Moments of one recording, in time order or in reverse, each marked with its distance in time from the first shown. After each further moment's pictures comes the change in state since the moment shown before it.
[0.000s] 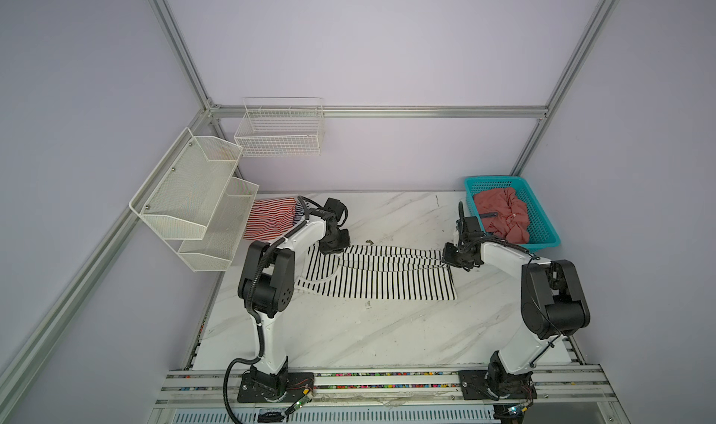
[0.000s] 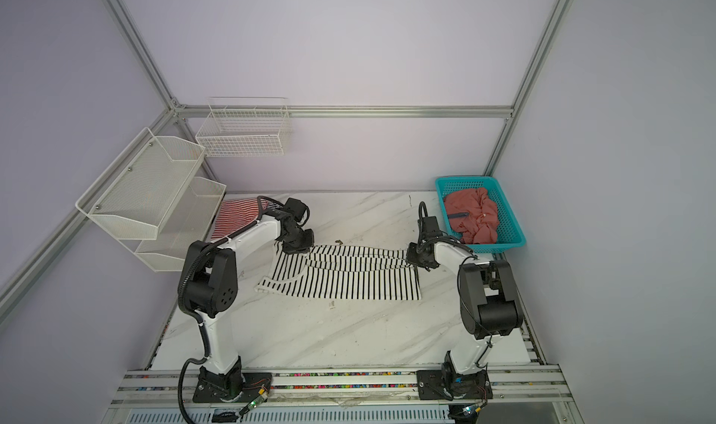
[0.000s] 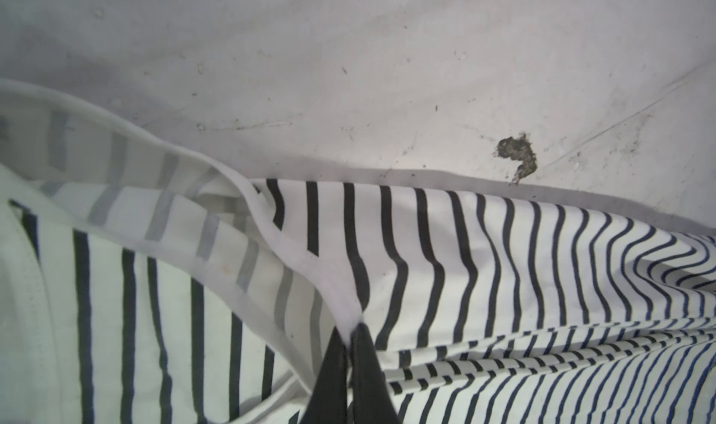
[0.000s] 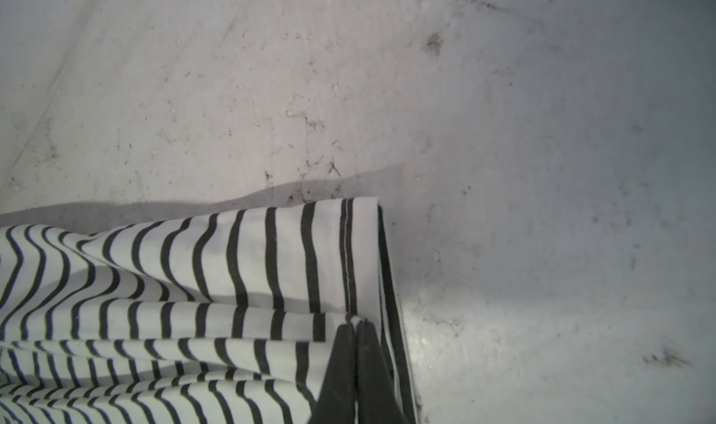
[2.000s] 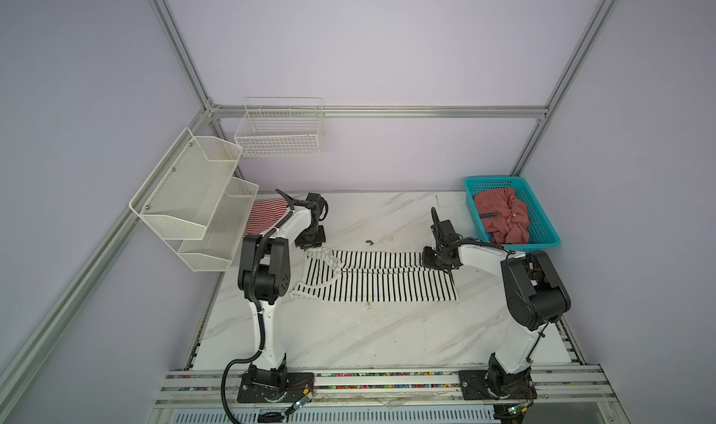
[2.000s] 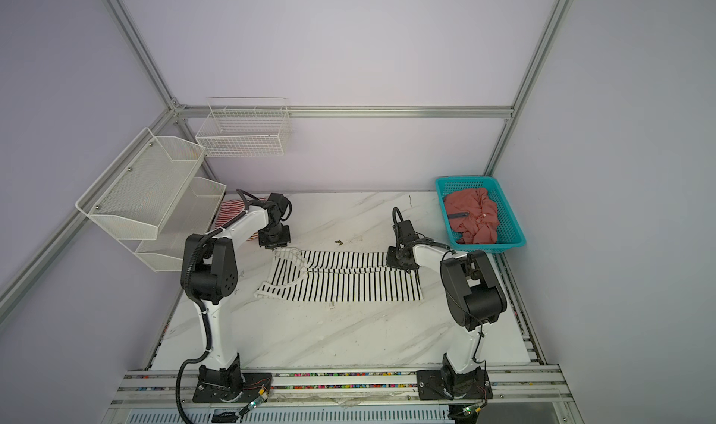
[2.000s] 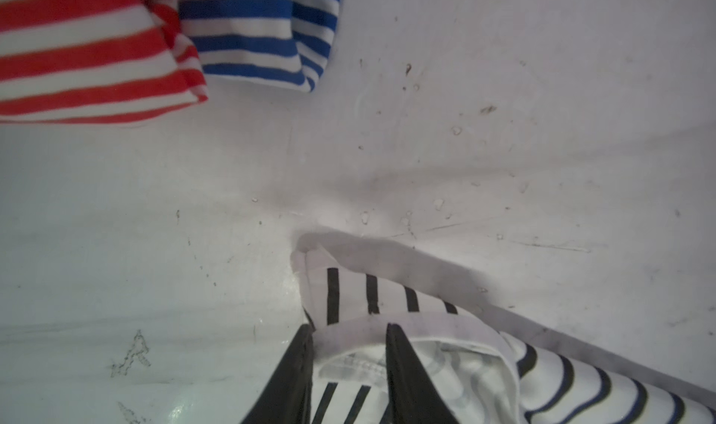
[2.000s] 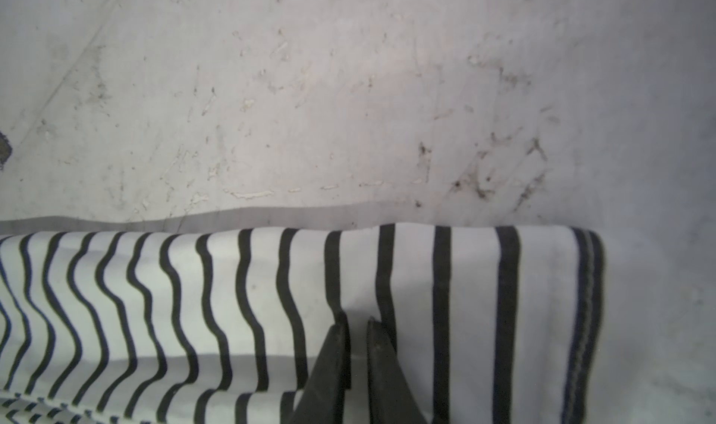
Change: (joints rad) left arm 0.158 0.132 0.164 -0.175 -0.285 0.056; right arm 0.185 0.111 0.029 0.095 0.026 0.088
